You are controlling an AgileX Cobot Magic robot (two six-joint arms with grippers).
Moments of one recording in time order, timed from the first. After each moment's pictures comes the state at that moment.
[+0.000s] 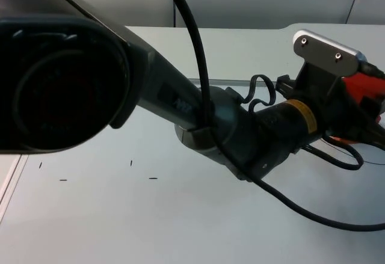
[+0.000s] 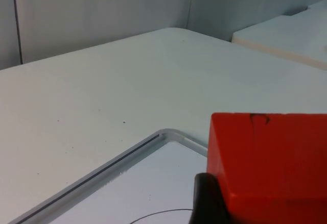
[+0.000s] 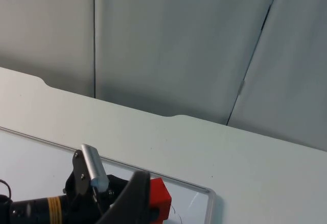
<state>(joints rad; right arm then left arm) 0.33 0.45 -1.04 -0.20 1.00 -0.05 -0.90 2.56 -1.61 0.07 -0.73 -0.15</state>
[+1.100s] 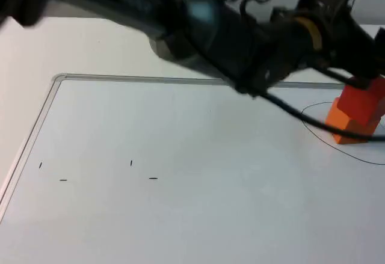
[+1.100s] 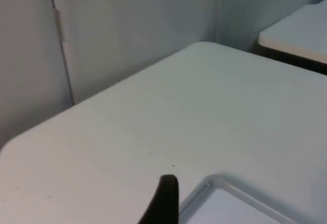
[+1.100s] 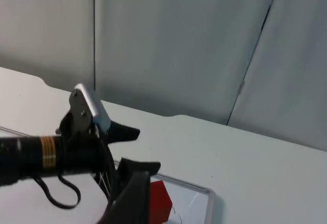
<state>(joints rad) 0.33 0.45 -1.04 -0.20 1.00 -0.05 -0.83 2.30 -1.61 0.09 -0.37 -0.08</state>
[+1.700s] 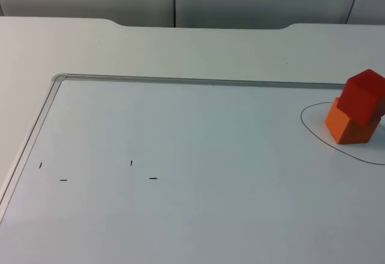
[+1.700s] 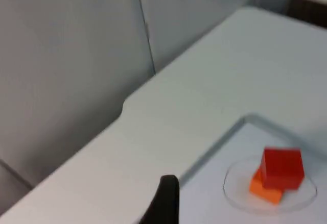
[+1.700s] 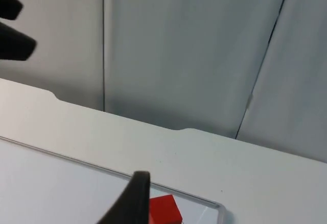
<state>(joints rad) 0.33 0.45 -1.04 -0.16 0.96 -0.07 -0.81 1.58 -1.61 0.12 0.67 0.03</state>
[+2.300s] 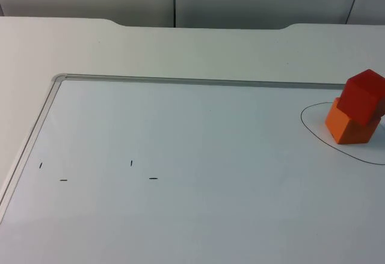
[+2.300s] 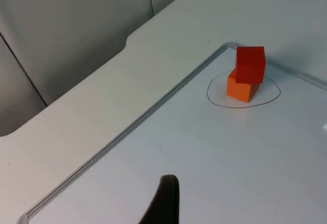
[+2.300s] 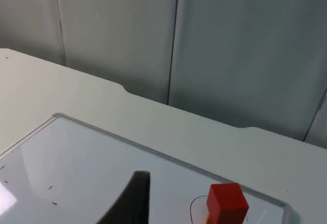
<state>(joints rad) 0.33 0.27 -0.90 0.06 0.97 -0.19 -0.81 0.75 -0.95 0.09 0.76 0.03</state>
